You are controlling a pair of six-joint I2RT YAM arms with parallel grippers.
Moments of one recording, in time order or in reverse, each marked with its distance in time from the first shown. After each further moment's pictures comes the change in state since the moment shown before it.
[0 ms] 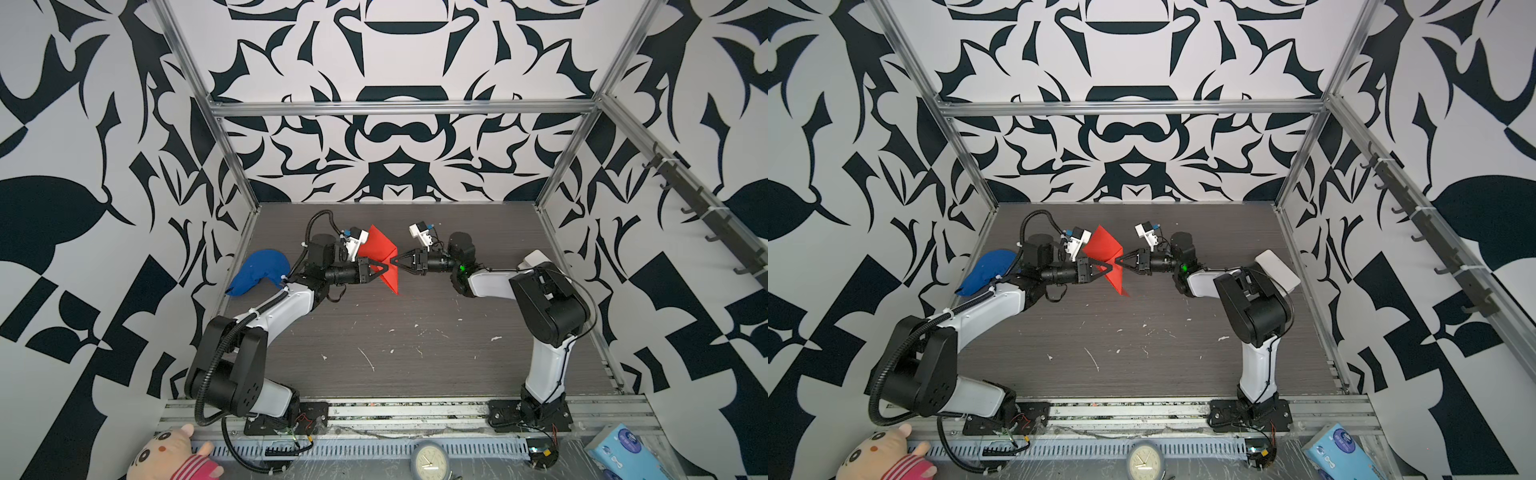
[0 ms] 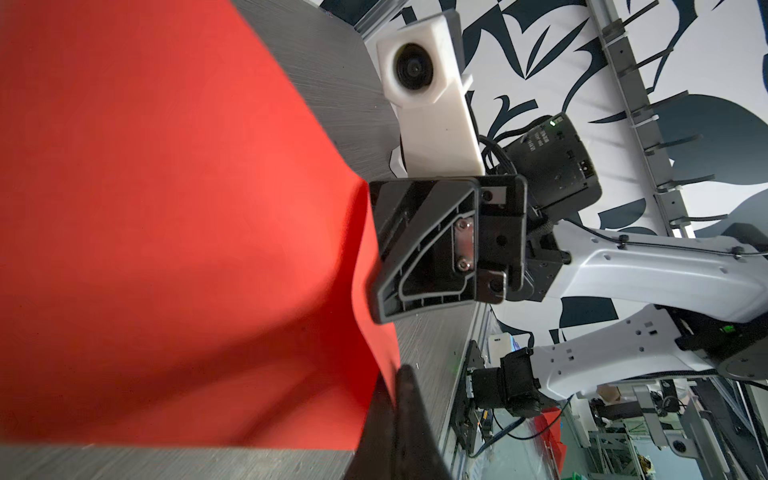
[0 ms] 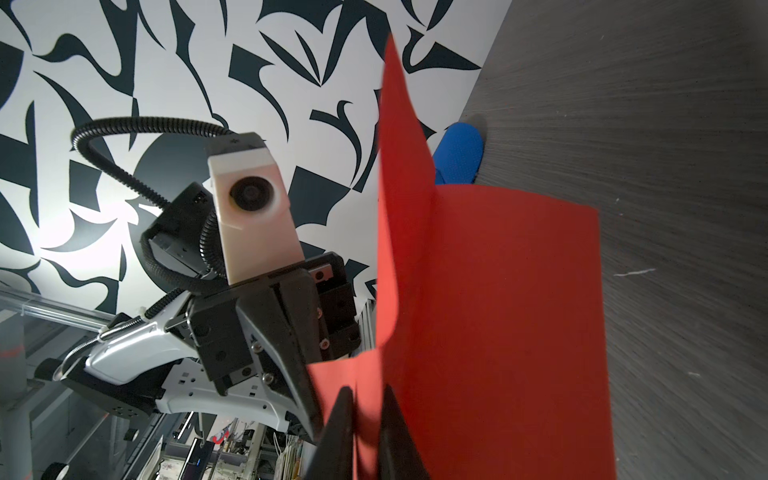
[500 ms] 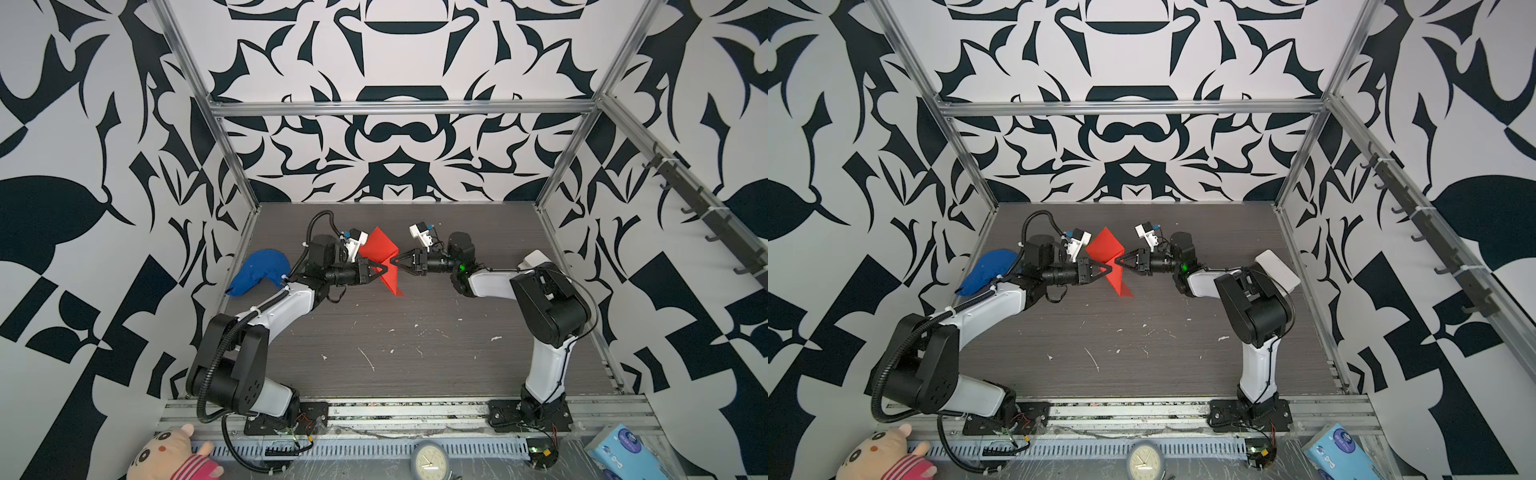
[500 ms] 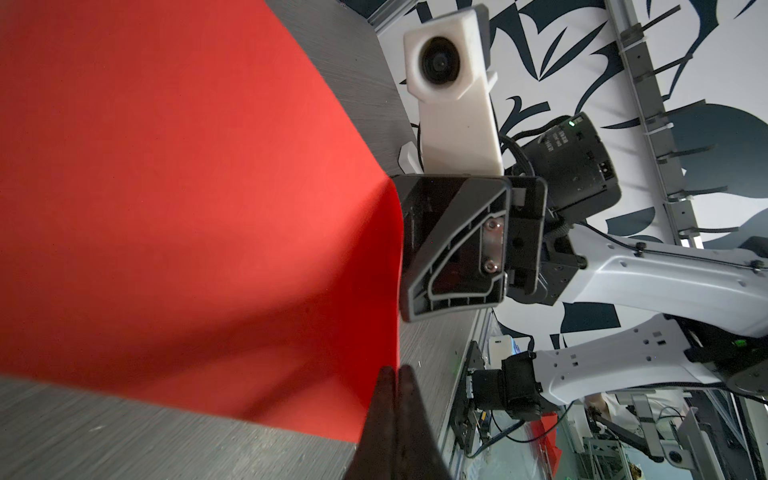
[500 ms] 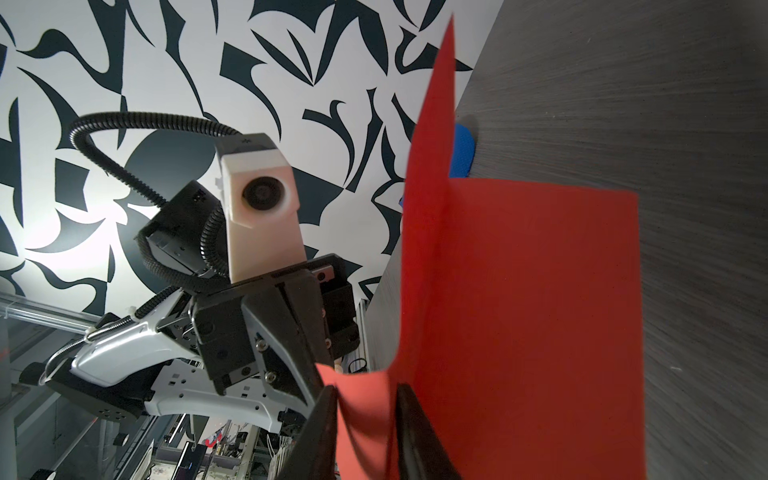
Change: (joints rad) left arm 0.003 0.011 0.000 -0.024 -0.017 -0.013; right arm 0.000 -0.005 -0.001 -0.039 0.008 -0.041
